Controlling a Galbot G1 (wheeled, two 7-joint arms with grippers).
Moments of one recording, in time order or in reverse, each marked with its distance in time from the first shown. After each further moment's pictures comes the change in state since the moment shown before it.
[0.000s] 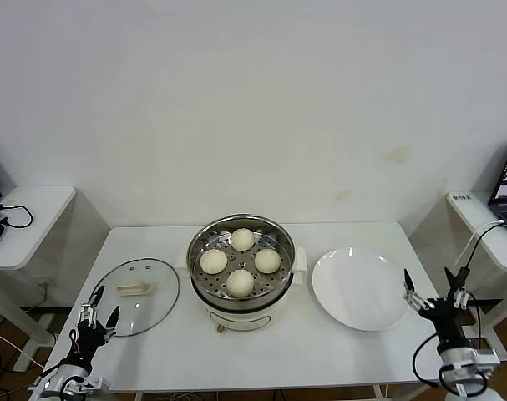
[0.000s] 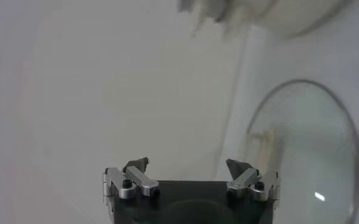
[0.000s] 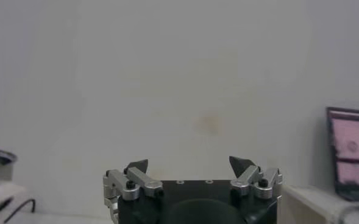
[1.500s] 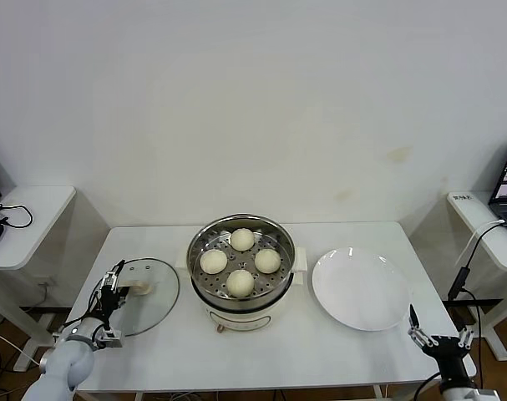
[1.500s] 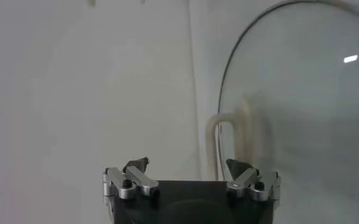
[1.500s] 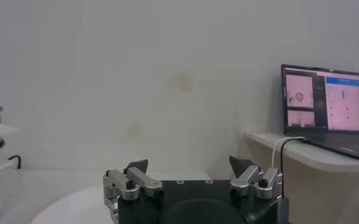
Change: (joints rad) left arm -0.446 0.014 0.192 0.422 0.168 -0.035 0.017; right arm -0.108 0.112 0.039 -0.010 -0.036 0.035 -0.025
